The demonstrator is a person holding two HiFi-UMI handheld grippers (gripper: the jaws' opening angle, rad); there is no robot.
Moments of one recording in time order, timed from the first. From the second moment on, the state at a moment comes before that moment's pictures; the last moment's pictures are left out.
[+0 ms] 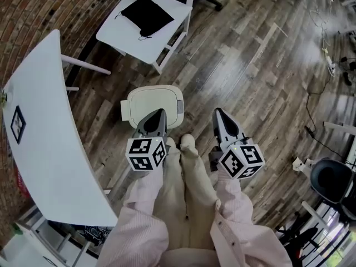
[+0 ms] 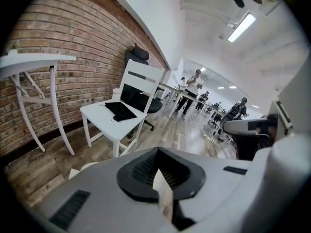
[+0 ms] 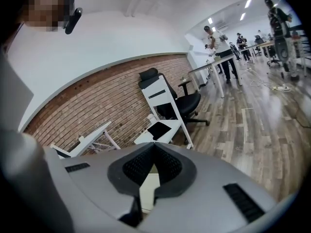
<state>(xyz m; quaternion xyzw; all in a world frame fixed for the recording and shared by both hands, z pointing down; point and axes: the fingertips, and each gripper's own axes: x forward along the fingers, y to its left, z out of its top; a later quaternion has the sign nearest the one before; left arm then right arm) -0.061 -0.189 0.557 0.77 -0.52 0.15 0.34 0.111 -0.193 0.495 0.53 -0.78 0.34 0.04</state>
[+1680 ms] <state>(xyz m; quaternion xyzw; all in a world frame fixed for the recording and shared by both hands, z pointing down) -0.155 -0.196 0.260 0.77 -0.62 0.03 0.12 0.056 -0.245 0.259 0.41 -0.90 0.15 0.01</state>
